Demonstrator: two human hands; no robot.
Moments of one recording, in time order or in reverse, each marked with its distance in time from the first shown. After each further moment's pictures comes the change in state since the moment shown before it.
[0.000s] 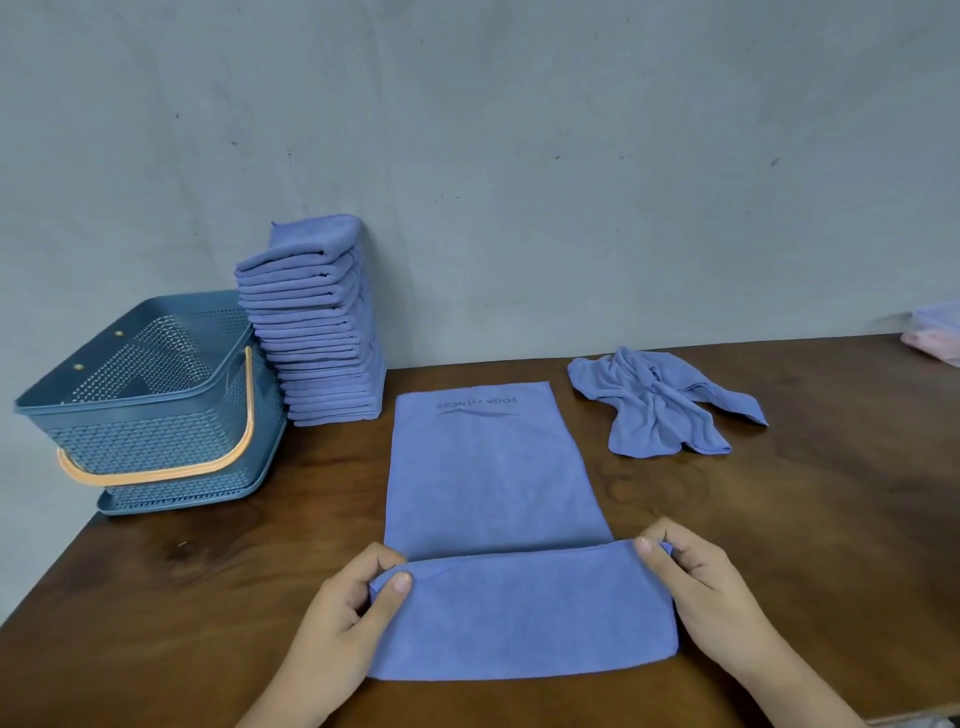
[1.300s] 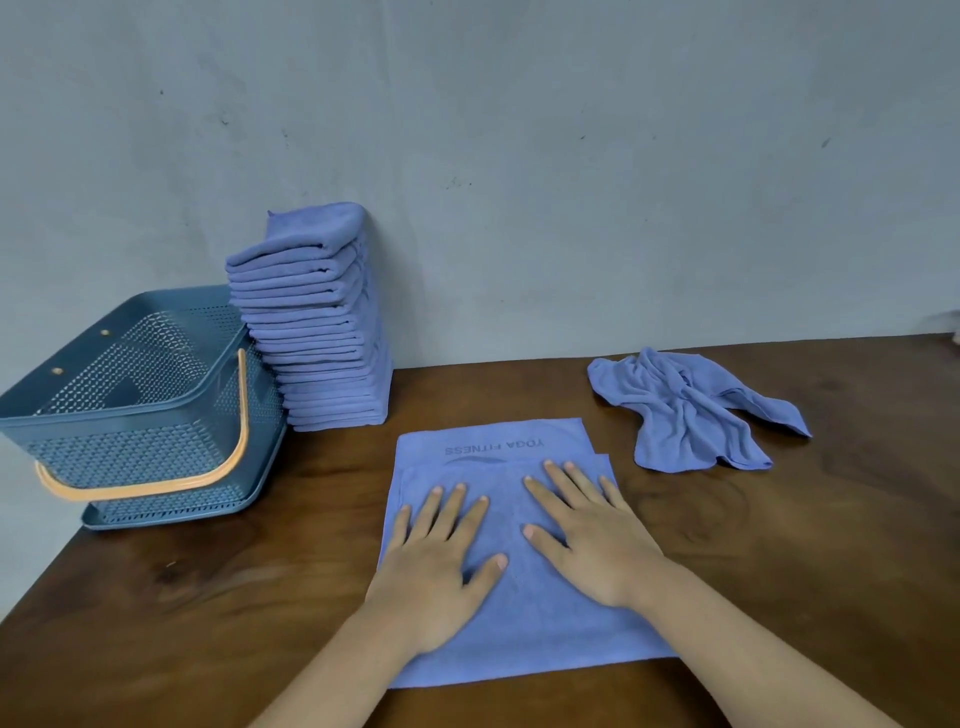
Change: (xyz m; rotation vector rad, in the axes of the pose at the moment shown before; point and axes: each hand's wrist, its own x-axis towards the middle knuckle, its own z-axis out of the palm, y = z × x) left_hand 0.108 -0.044 0.047 1.001 -0.304 -0.091; right_hand 0.136 0.032 0.081 -1.055 -0.365 -0.077
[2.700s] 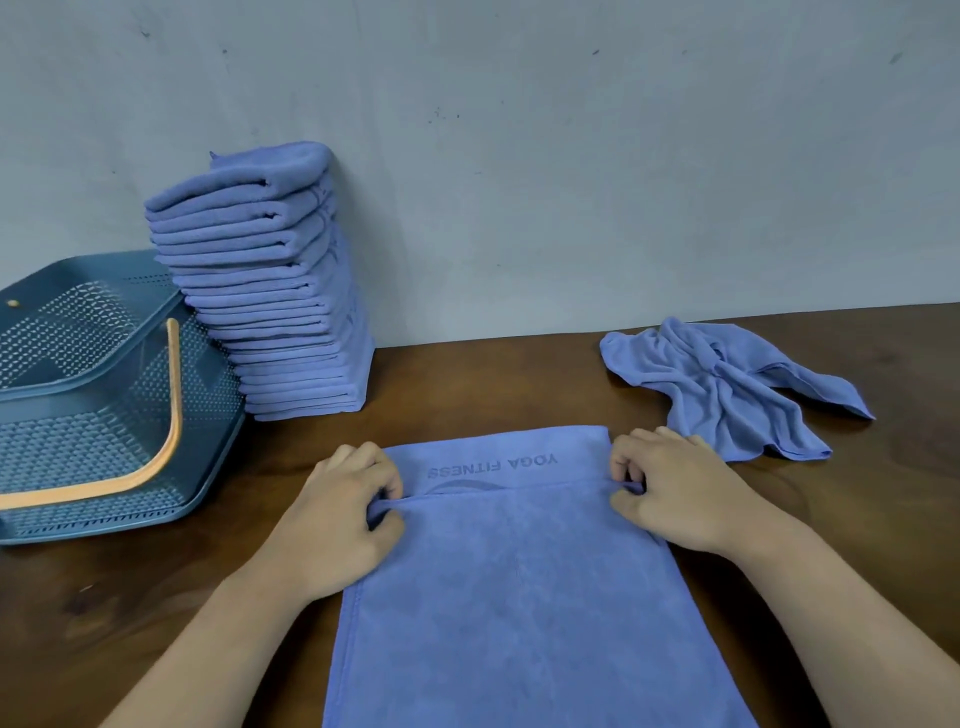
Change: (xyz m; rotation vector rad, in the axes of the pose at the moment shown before) left_hand 0.035 -0.087 -0.032 -0.227 0.245 0.130; right_hand 0.018 0.065 -0.040 0.087 0.180 0.044
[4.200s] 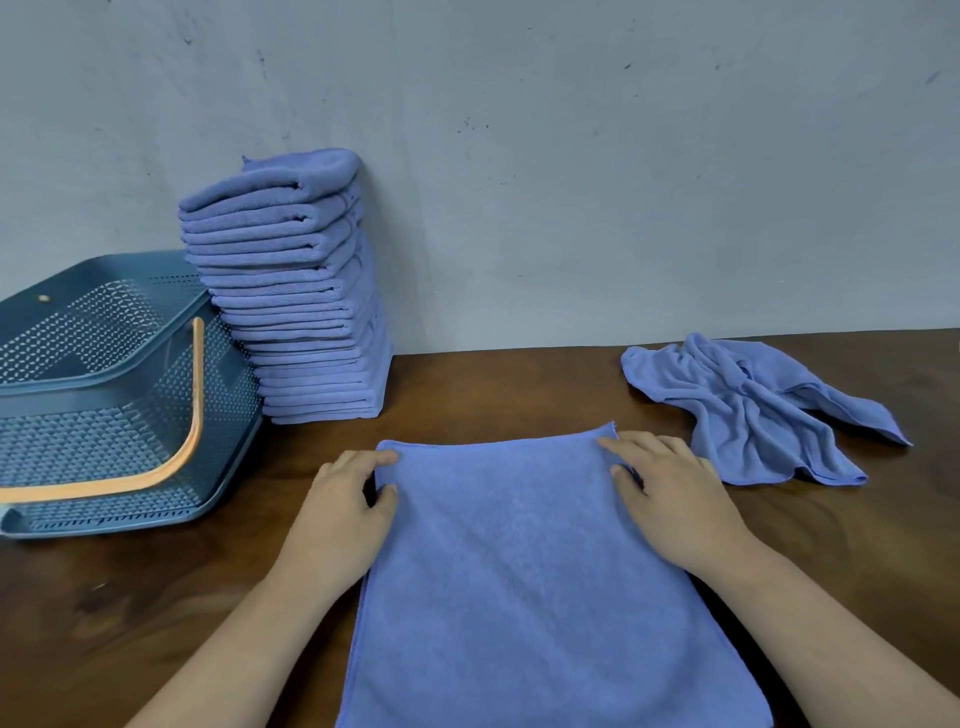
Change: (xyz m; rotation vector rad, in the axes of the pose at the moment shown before) left_hand 0.011 -0.018 0.025 -0.217 0.252 -0.374; right_hand 0.025 -0.002 0.046 0.058 0.149 0.141
